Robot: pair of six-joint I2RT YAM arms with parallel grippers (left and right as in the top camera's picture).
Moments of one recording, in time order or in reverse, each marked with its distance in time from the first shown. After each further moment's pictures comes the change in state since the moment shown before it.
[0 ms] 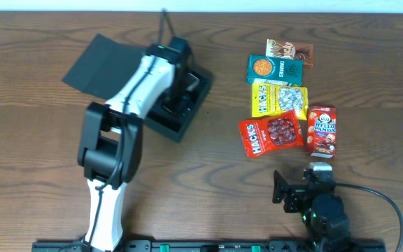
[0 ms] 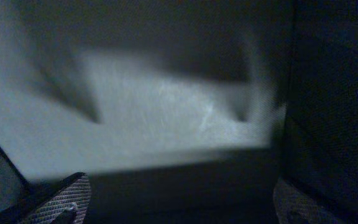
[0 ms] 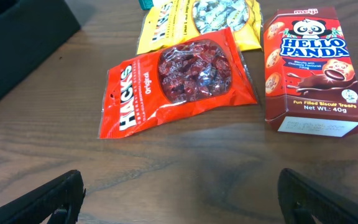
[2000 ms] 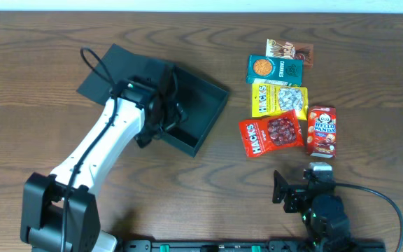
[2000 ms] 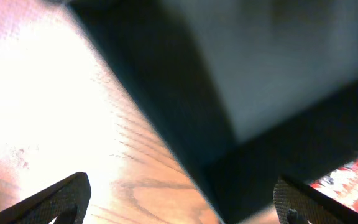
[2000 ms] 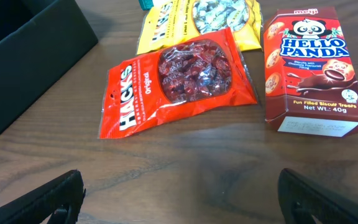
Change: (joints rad) left arm 0.027 -0.544 -0.528 0.177 0.129 -1.261; right arm 0.000 0.000 0.000 0.000 0.000 0.000
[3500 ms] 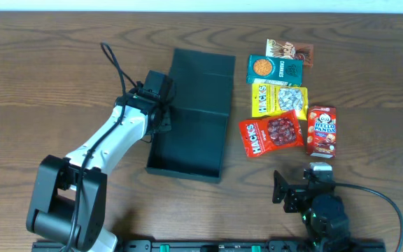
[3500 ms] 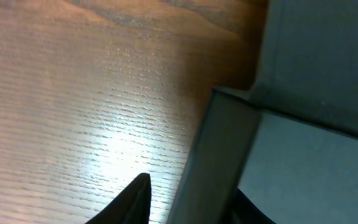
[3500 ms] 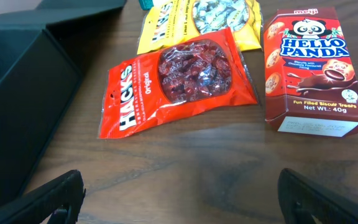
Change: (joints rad) left arm 0.019 0.061 -0.142 0.295 -0.236 0.496; right arm 0.000 0.000 0.000 0.000 0.000 0.000
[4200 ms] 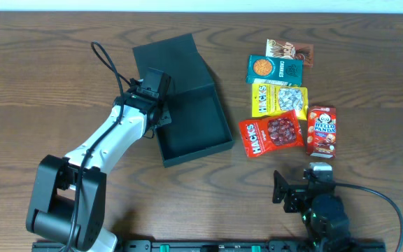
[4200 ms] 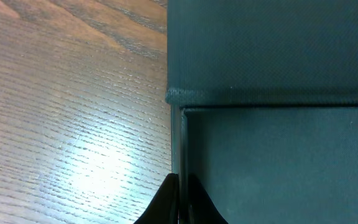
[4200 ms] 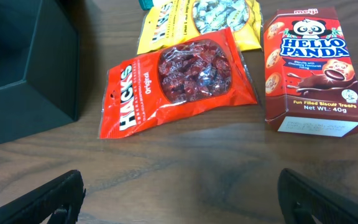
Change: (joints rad) left arm 0.010 0.000 0.000 0.072 -0.030 -0.158; right arm 0.000 0.000 0.000 0.000 0.000 0.000
